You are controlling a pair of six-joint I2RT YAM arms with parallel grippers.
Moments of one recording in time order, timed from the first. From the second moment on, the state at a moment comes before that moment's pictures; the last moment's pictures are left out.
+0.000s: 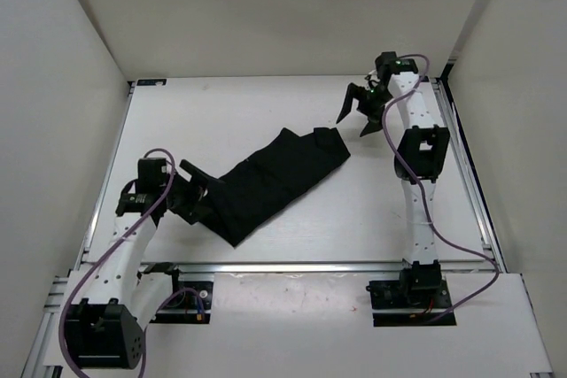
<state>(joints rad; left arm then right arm) -0.02 0.90 0.64 -0.65 0.42 -1.06 0.11 2.54 2.52 -1.37 -0.47 0.32</state>
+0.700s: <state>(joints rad) -0.53 1.26 1.07 -0.66 0.13 -0.88 -0.05 2.33 2.45 -1.40 -0.54 0.30</state>
